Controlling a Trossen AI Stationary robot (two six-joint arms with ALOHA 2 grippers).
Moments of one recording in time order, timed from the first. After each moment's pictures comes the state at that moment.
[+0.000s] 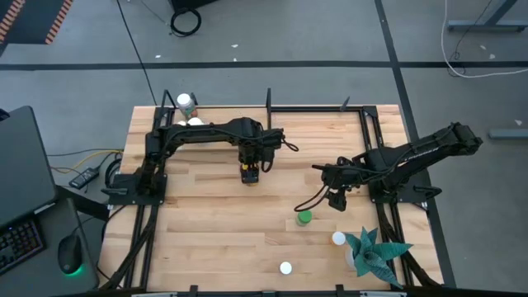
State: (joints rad) left arm 0.16 2.05 1.86 -1.31 0.06 0.11; right arm 0.24 1.12 0.83 -0.90 0.11 0.57
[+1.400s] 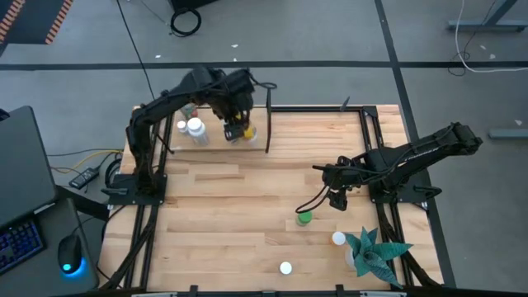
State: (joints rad) left arm 0.40 1.89 2.24 -1.57 -0.09 0.15; right arm 0.24 1.12 0.83 -0.91 0.13 0.56
